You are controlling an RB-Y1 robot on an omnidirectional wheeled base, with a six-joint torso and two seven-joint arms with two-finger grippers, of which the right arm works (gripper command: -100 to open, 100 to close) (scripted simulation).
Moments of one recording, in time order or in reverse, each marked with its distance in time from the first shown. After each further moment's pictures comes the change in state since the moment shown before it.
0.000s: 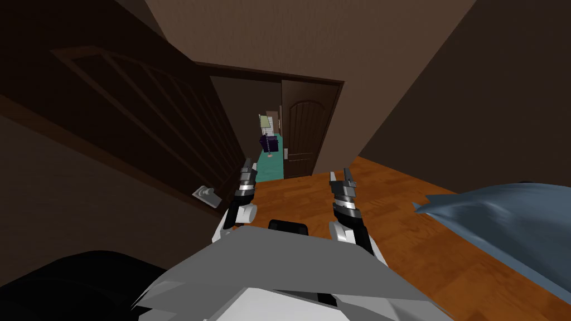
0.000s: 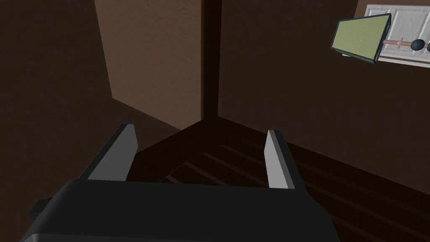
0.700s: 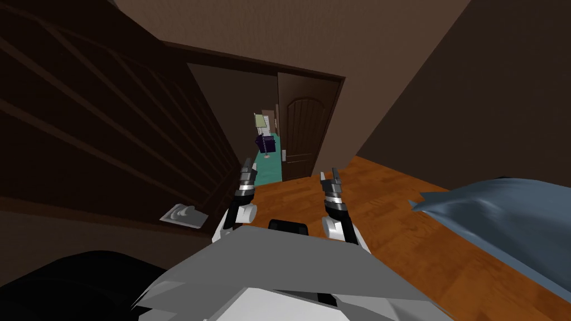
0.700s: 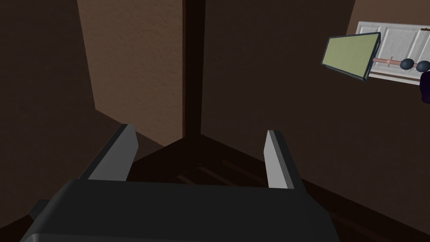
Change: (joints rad) arm -0.090 -0.025 0.058 0.132 -0.003 -0.008 -0.026
